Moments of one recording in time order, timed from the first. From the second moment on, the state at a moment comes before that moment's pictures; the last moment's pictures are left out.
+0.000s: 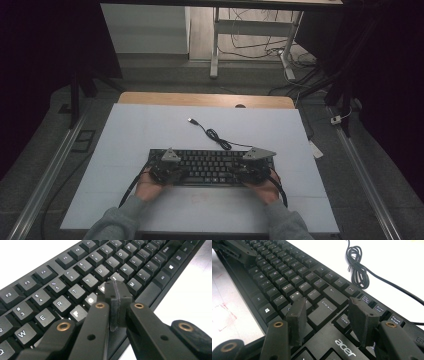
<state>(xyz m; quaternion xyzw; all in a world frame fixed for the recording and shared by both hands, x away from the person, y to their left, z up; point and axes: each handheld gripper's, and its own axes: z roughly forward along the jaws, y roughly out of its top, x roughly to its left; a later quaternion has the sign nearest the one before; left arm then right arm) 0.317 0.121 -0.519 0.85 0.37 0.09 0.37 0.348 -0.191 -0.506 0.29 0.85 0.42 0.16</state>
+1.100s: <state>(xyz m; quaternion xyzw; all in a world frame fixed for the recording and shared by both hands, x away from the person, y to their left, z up) 0.316 0.156 -0.502 0.80 0.42 0.11 0.41 0.347 -0.191 -0.506 0.29 0.85 0.42 0.16</state>
